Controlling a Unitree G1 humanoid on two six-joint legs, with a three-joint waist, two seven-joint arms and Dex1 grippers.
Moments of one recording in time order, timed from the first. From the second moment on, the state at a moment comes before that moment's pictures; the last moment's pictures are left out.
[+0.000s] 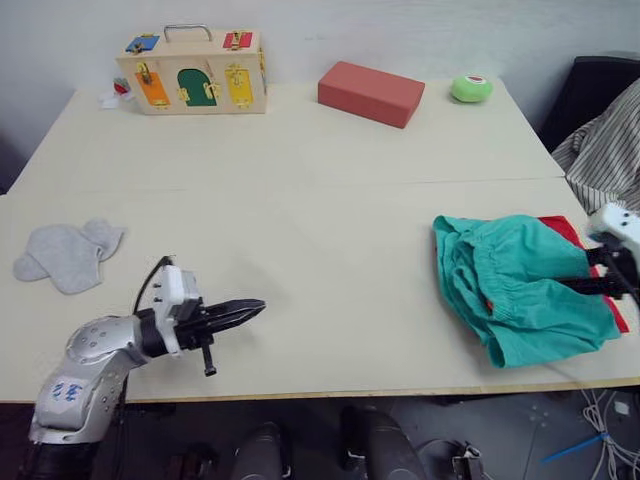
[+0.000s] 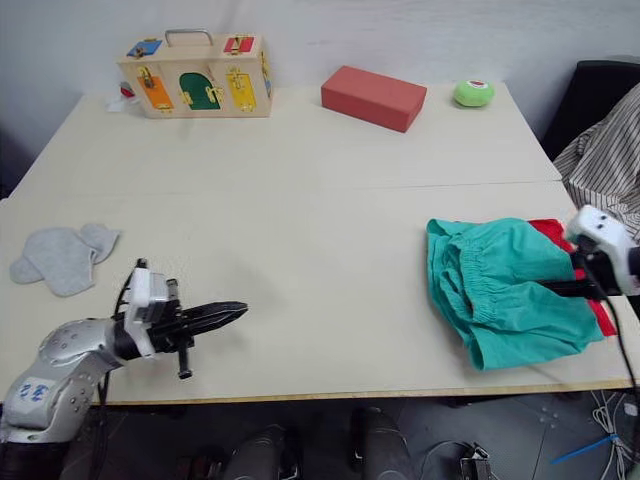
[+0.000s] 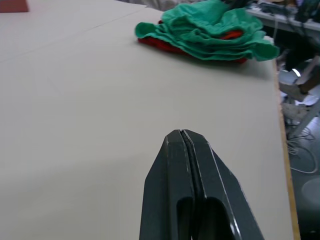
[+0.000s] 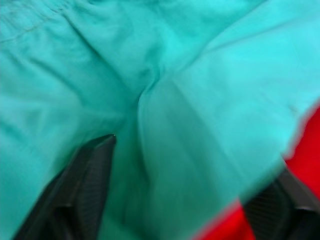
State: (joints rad) left arm 0.06 0.67 0.27 -0.29 -0.58 0.30 -1.00; right arm -0.71 -1.21 0.03 0.83 0.14 0.05 1.53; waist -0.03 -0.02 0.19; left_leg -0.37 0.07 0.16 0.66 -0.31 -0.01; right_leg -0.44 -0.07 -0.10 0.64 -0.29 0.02
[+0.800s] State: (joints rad) left arm 0.56 0.48 0.99 0.02 -0.56 0.14 -0.68; right arm -0.13 -0.56 0.04 -0.28 0.37 0.07 1.00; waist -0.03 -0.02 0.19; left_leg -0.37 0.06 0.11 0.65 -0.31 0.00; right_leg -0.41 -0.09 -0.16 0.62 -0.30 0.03
